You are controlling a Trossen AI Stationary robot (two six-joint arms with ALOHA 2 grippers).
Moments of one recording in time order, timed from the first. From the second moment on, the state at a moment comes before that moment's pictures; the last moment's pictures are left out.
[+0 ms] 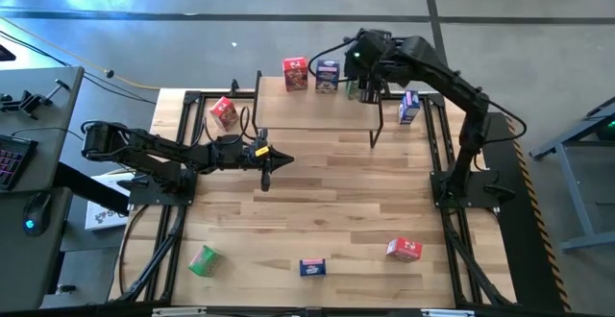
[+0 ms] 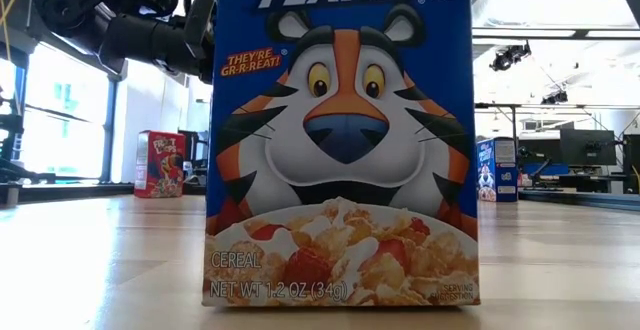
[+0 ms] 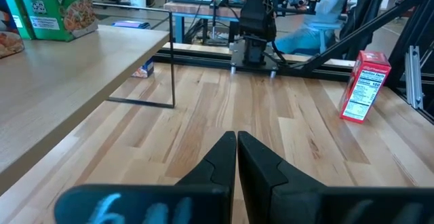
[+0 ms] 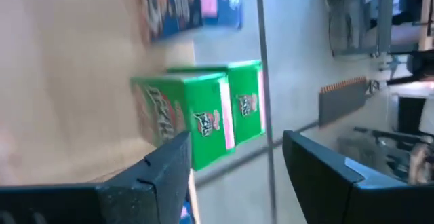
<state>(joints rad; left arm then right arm) 0.12 1.32 0.40 0.76 0.02 -0.05 -0.43 1.82 2.25 -1.47 0.53 -0.51</state>
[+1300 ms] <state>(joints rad) 0.27 1.05 0.88 -0.34 -0.10 -0.08 -0.21 0.94 0.50 0.27 0.10 -0.16</state>
